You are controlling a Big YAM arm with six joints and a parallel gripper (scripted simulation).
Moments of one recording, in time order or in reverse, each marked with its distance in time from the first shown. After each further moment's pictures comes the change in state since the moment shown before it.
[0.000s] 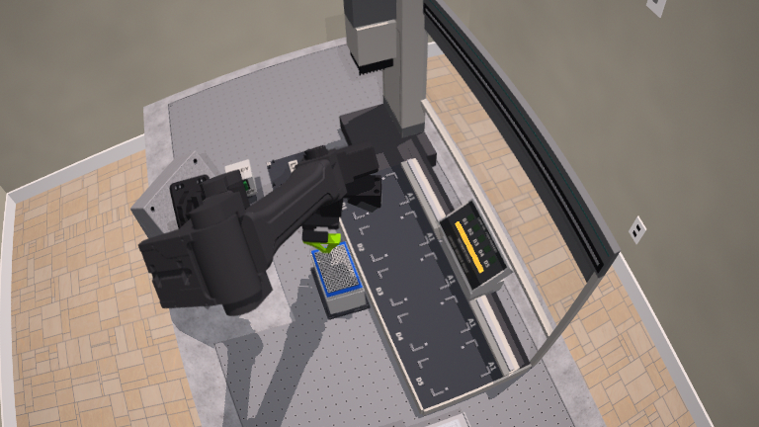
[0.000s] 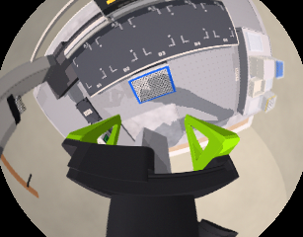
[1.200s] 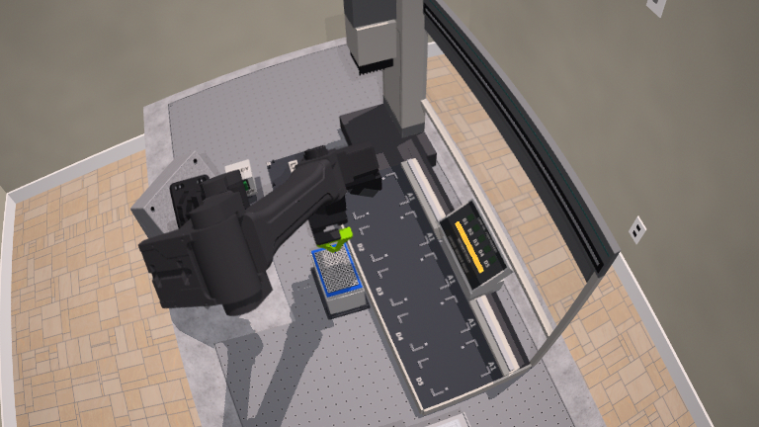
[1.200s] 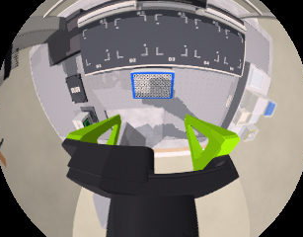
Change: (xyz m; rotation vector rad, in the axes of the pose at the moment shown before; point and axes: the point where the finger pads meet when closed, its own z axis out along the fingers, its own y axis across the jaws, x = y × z) arm 0.000 0.000 0.000 0.000 0.000 -0.363
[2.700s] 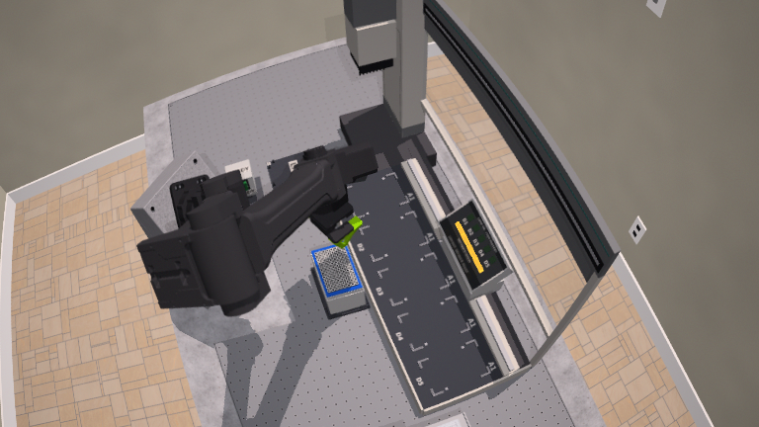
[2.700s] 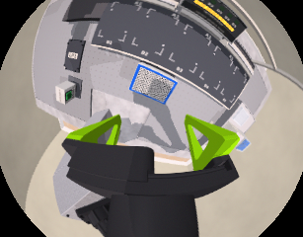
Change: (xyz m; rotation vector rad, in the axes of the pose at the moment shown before) arm 0.001 0.000 0.000 0.000 -0.002 -0.444
